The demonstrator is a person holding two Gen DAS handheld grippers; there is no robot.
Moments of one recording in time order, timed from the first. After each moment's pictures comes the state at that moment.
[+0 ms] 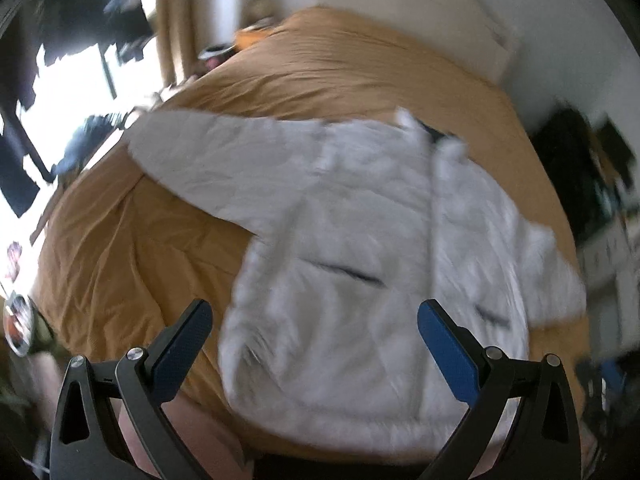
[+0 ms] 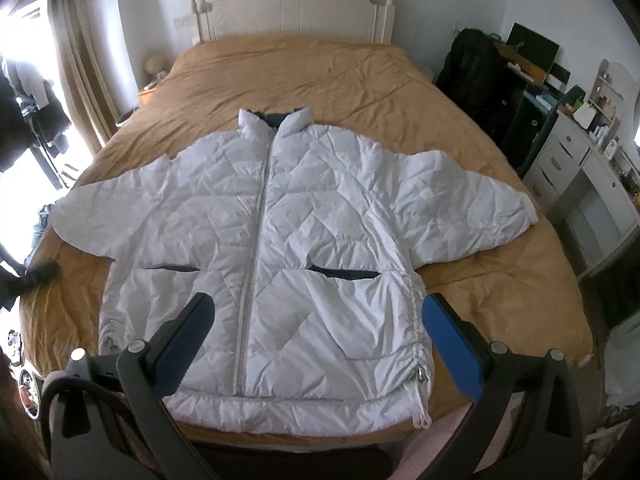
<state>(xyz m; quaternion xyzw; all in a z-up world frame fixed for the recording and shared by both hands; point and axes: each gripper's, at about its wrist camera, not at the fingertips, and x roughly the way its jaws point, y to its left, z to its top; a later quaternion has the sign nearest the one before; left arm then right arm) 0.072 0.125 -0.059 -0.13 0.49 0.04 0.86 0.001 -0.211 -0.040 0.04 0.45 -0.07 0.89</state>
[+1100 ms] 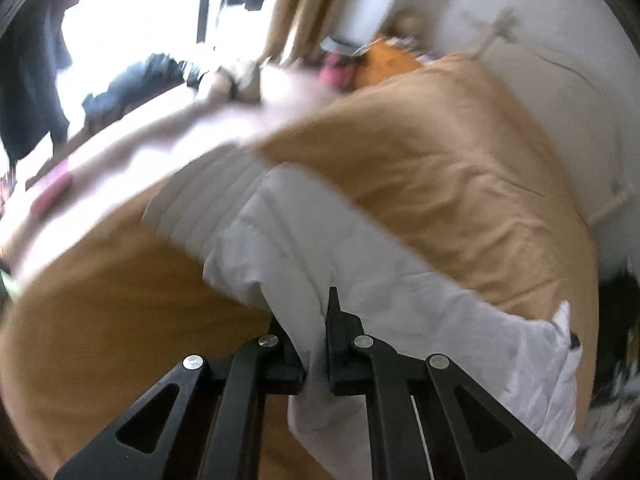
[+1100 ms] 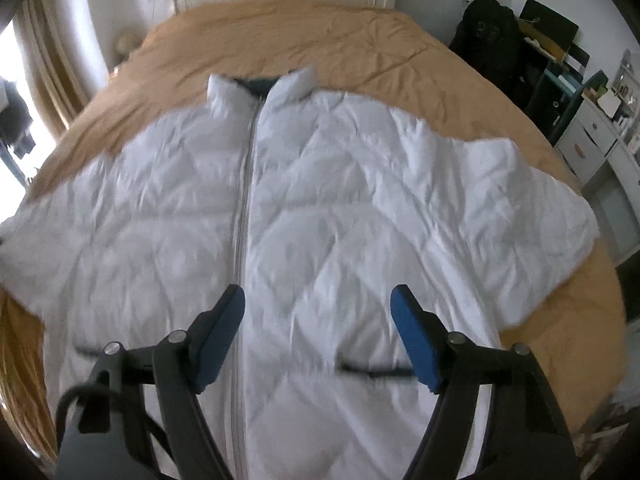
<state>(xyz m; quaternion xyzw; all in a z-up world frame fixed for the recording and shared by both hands) 0.317 0.442 -0.171 -0.26 0.45 0.16 0.84 0.189 -0.212 -0.158 0.06 0.49 -0.09 0.86</state>
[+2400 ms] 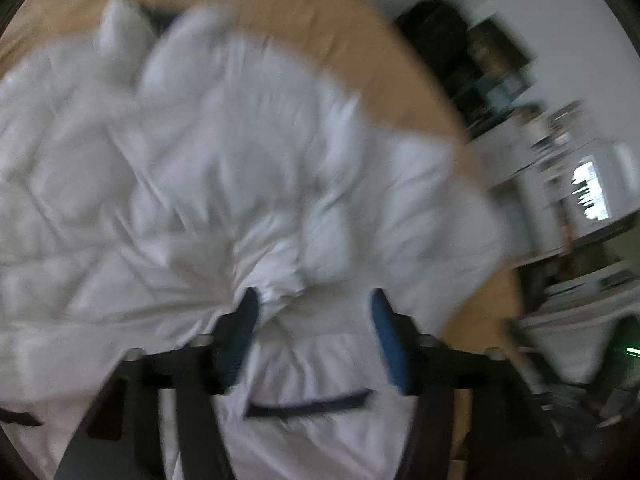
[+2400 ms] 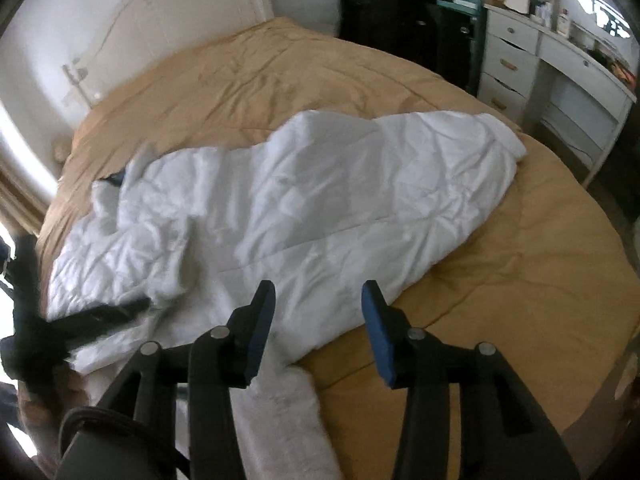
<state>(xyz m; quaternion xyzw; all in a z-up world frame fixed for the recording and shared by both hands) 0.245 -0.161 -0.178 -0.13 0.55 -0.30 0.77 0.108 -0.442 -0.161 0.20 0.44 -0.18 0.85</state>
